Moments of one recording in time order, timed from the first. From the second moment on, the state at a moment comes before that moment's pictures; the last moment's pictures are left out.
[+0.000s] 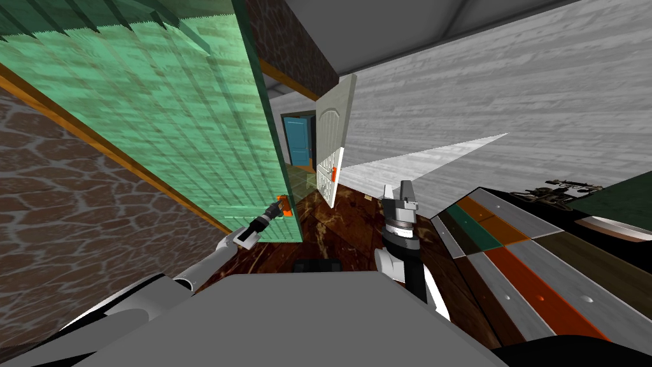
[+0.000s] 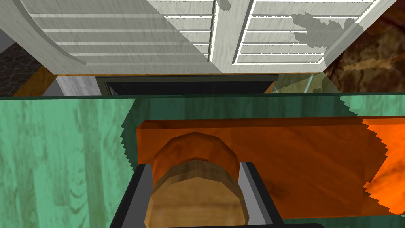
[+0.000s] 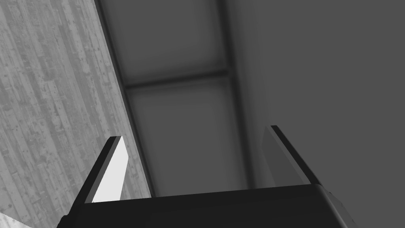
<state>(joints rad) -0.20 0.61 -0.38 -0.88 0.12 -0.69 0.54</state>
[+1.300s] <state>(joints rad) -0.18 0.63 -0.39 -0.89 0.12 -0.71 0.56</state>
